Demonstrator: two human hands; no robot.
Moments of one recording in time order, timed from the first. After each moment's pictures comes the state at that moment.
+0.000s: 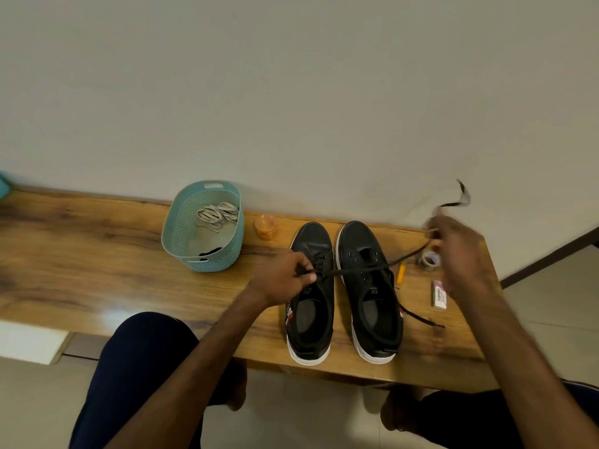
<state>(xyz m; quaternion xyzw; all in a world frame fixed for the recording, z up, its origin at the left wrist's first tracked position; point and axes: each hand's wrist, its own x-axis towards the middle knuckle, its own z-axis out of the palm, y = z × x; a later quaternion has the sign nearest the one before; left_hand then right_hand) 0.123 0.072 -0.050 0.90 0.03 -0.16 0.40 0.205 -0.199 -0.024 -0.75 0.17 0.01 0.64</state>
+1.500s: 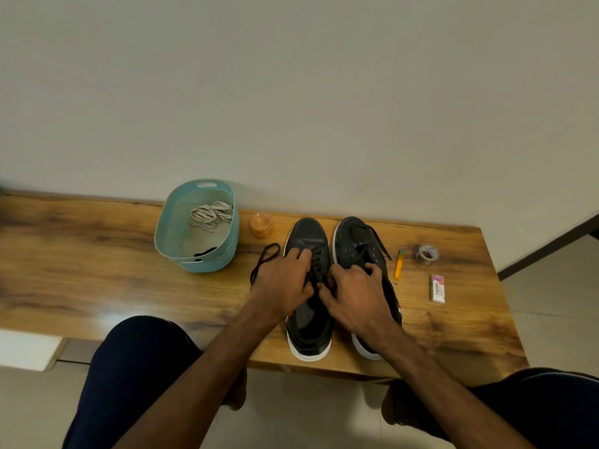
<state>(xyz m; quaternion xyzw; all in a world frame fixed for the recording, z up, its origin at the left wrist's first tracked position) 0.121 0.055 -0.071 0.99 -0.06 -0.02 0.09 0.130 -0.107 -0.075 -0.97 -0.18 0.08 0.17</state>
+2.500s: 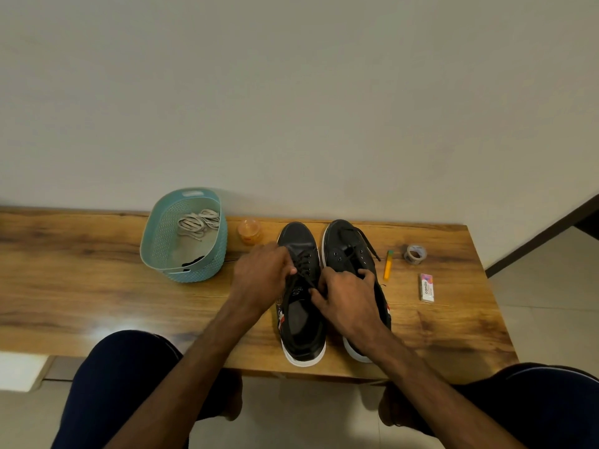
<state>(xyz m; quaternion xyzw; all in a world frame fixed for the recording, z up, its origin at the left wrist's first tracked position) 0.133 0.067 -0.059 0.99 0.00 0.03 0.15 0.130 -0.106 -0.066 -0.97 -0.15 0.10 0.18</state>
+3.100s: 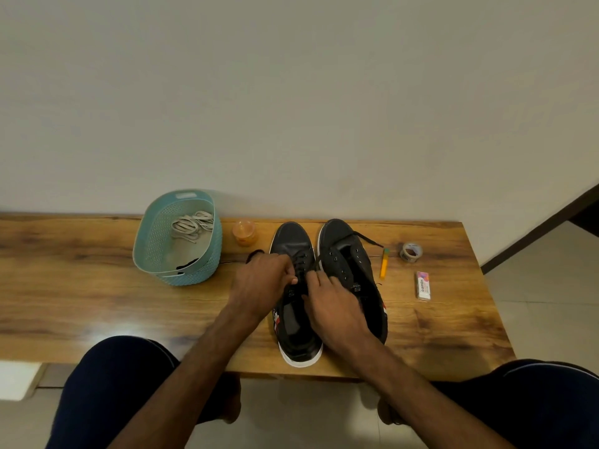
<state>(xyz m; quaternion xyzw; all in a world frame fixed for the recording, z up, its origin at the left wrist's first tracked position) 0.130 0.061 -0.060 0.99 -0.01 -0.04 0.16 0.116 -0.097 -0.072 -0.96 -0.23 0.09 0.14</state>
